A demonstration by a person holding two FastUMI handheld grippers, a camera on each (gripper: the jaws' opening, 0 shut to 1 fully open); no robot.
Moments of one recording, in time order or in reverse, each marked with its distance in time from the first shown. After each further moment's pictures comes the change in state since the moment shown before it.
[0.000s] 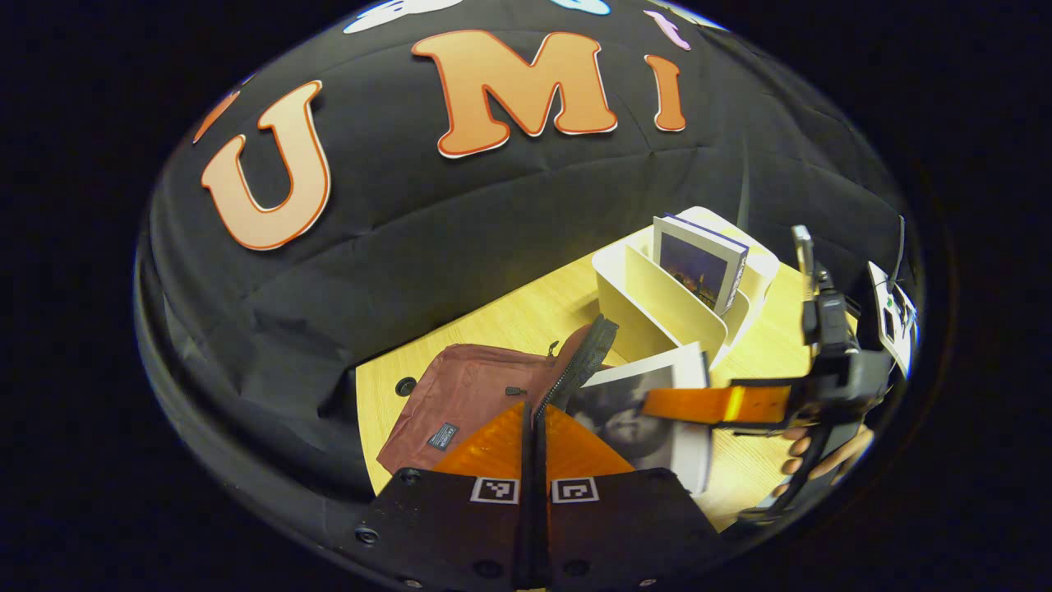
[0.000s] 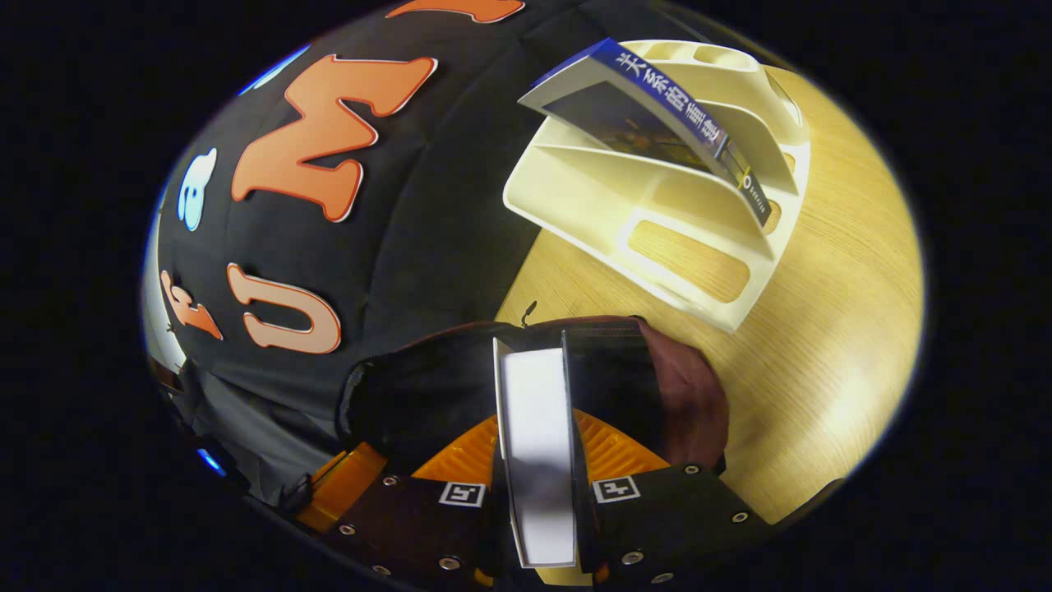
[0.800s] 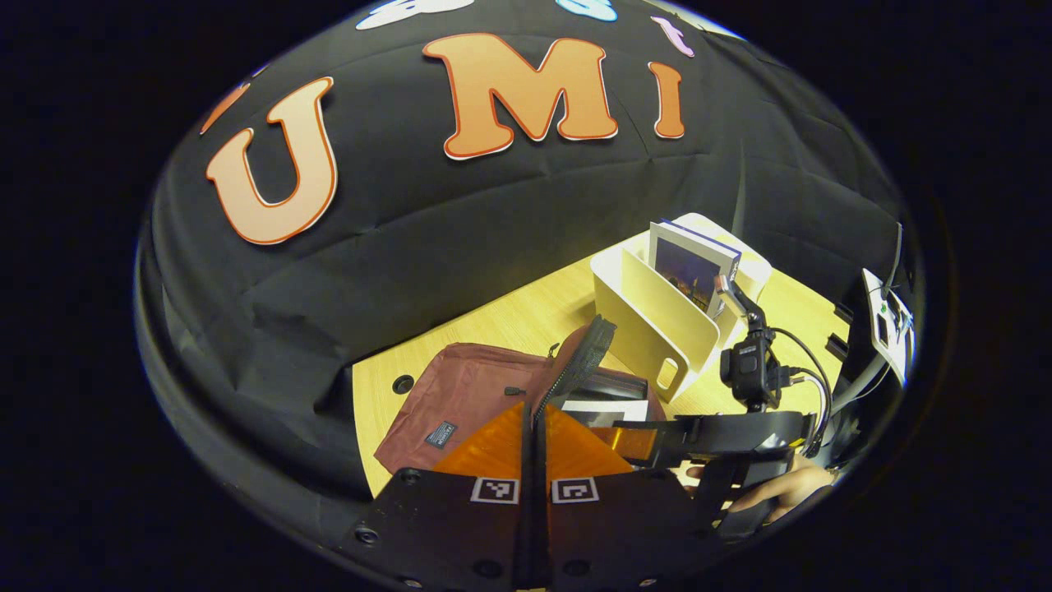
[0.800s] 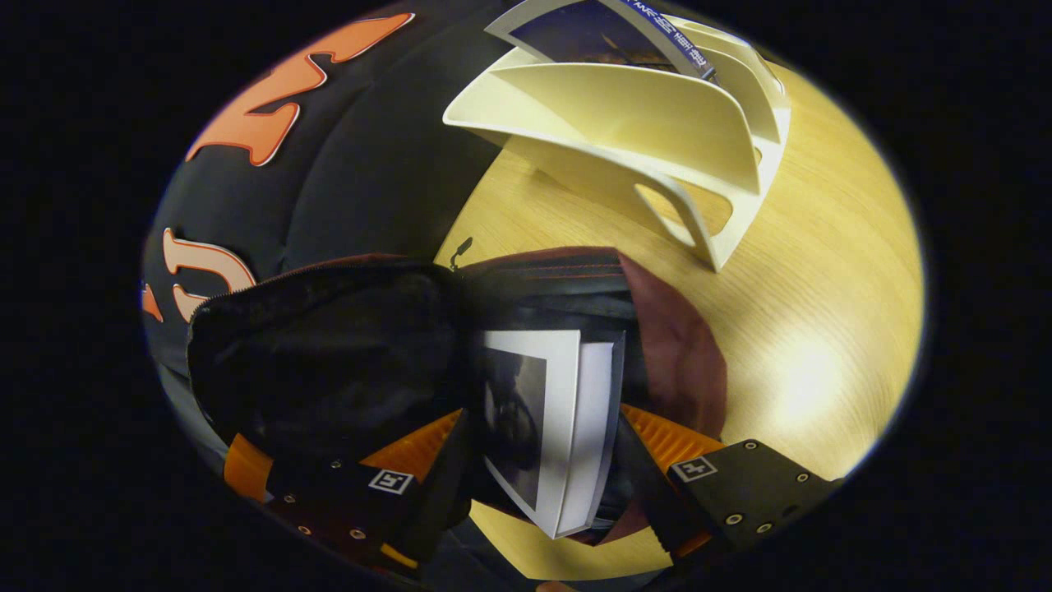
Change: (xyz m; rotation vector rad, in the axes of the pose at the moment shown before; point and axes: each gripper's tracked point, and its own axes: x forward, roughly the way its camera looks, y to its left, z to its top) left arm -0.007 0.005 -0.005 -0.042 -0.008 -0.017; right arm 0.027 -0.055 -0.035 -0.004 0.111 -0.249
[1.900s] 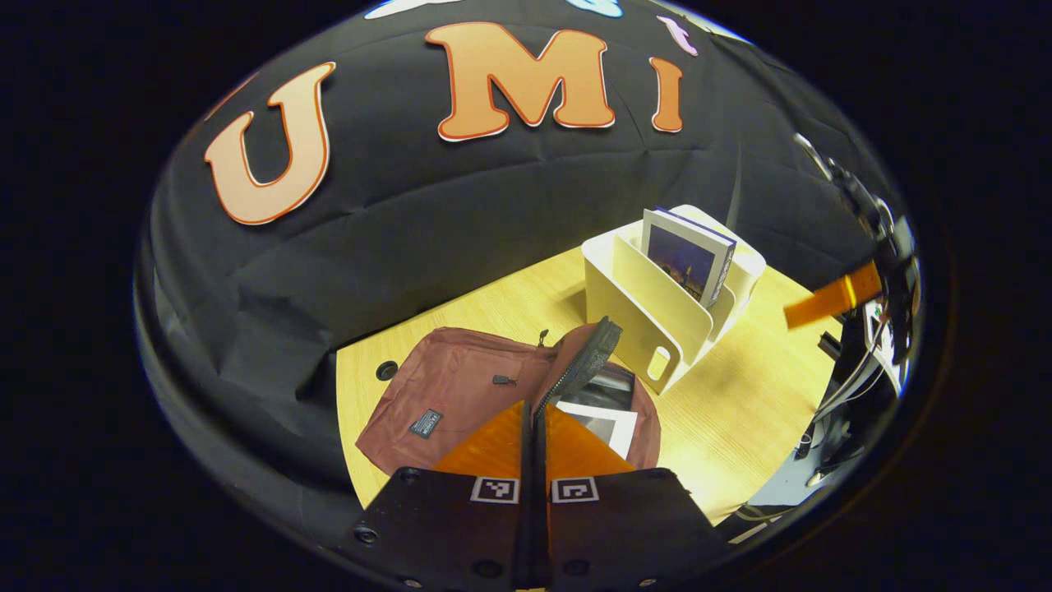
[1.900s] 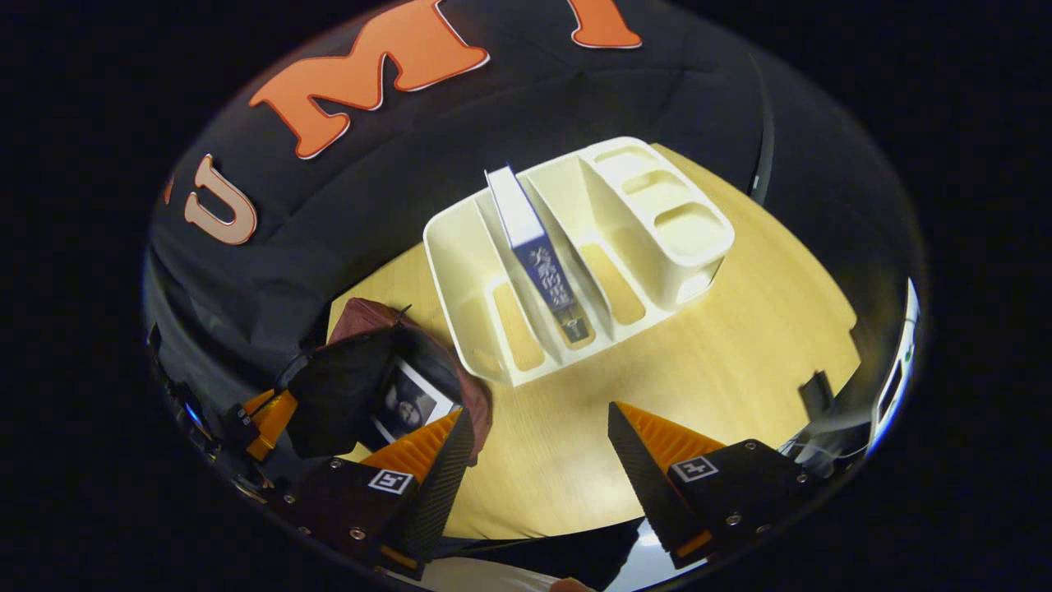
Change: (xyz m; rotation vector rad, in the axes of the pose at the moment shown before) left arm 0.010 -0.009 -0.022 -0.009 0.031 -0.029; right arm -0.205 -0.071 0.176 -0.532 -0.048 -0.269
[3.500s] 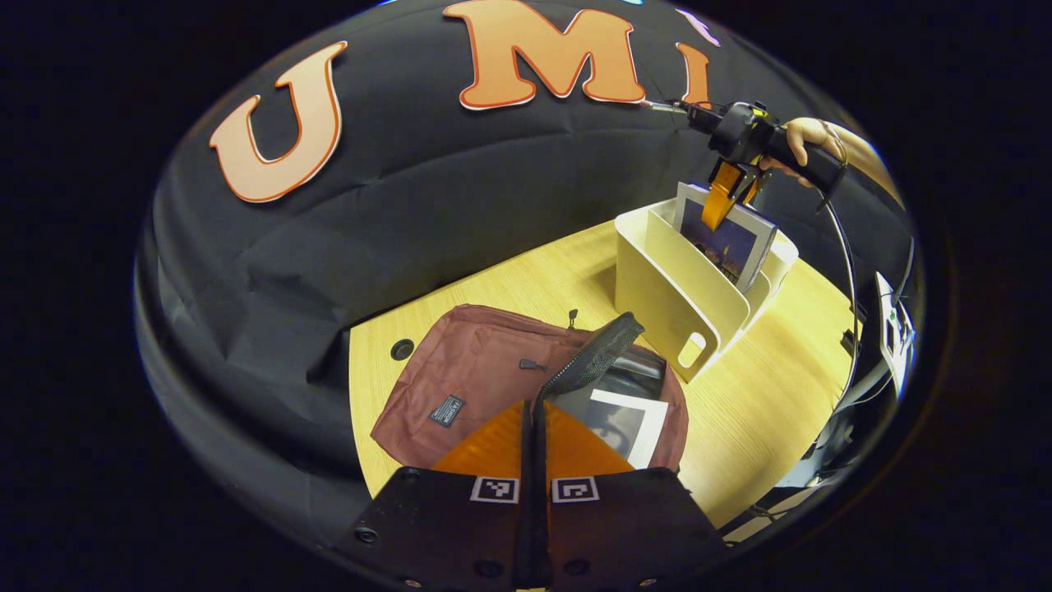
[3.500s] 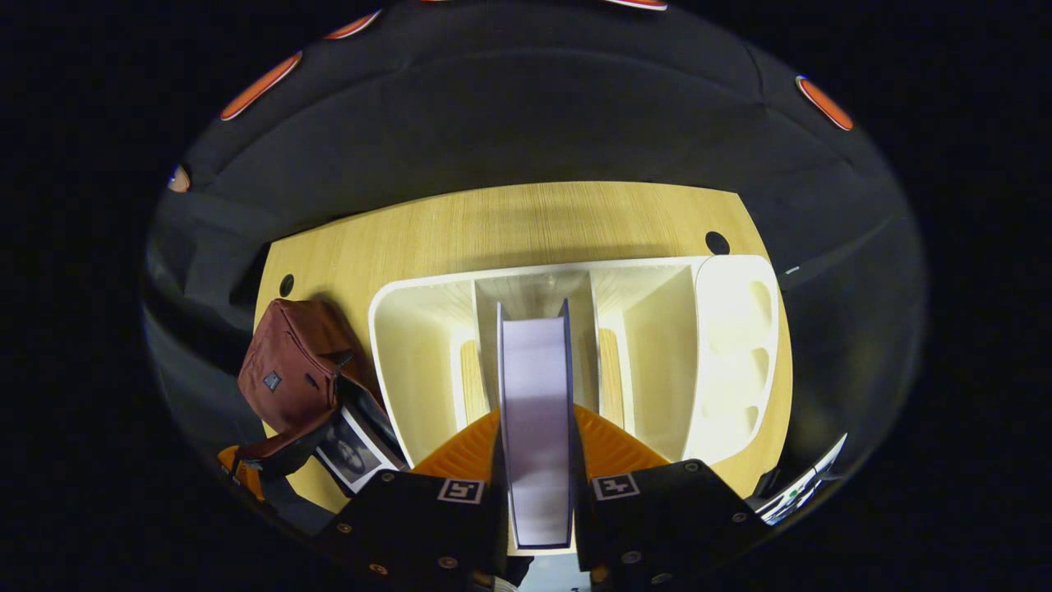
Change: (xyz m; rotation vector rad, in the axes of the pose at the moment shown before) left arm 0.021 0.025 -0.014 -0.035 0.095 0.049; right arm 0.137 0.028 0.148 -0.297 0.268 -0.137
